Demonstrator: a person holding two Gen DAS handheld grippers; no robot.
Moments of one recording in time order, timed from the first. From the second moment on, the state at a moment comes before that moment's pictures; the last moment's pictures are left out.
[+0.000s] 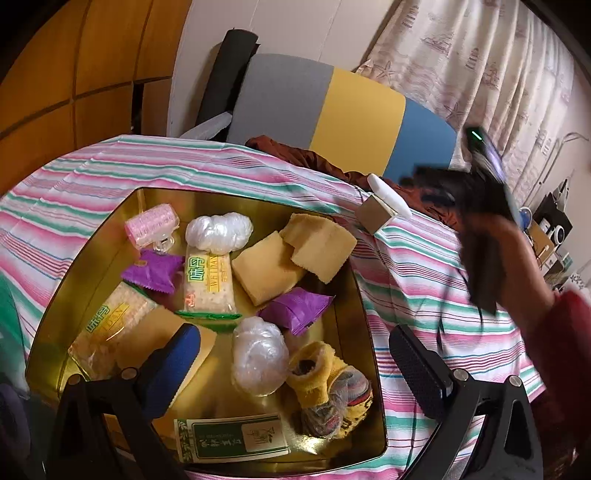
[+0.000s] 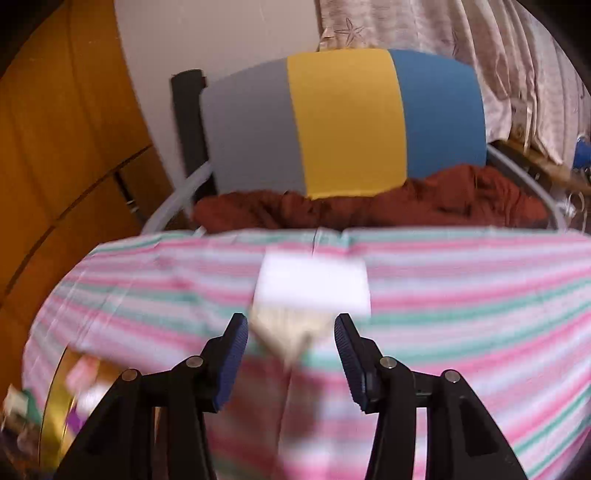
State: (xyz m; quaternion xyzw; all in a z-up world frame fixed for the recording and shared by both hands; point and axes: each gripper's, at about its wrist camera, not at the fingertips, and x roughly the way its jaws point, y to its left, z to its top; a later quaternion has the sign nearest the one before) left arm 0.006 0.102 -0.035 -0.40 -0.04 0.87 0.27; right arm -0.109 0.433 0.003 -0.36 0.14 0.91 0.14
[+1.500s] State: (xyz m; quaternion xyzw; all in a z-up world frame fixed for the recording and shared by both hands) left arm 0.051 0.142 -0.032 -0.40 -0.04 0.87 0.27; right arm -0.034 0.440 -0.070 -0.45 0.22 0.83 0.25
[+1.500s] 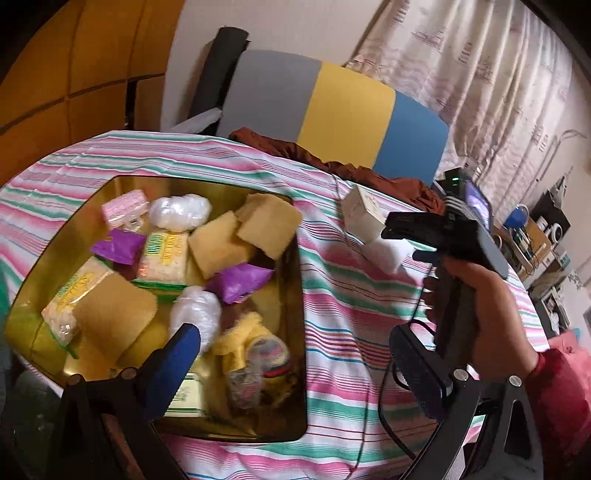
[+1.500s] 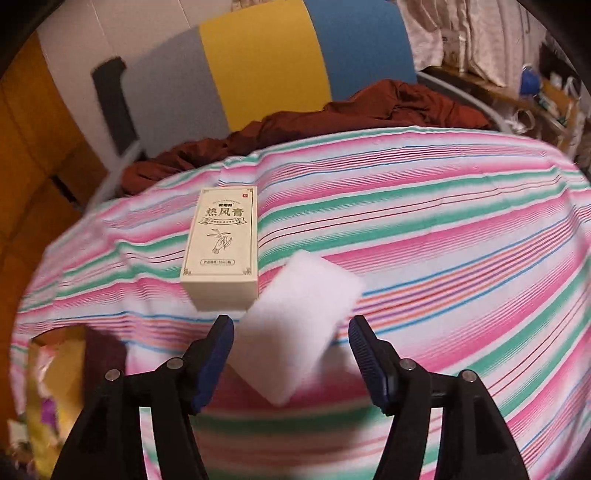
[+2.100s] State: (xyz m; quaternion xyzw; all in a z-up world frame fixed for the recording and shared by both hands) left arm 0.026 0.168 -0.017 -0.39 -0.02 0.88 0.28; right arm 0.023 0.493 -0.078 -0.40 0.30 0.86 0.13
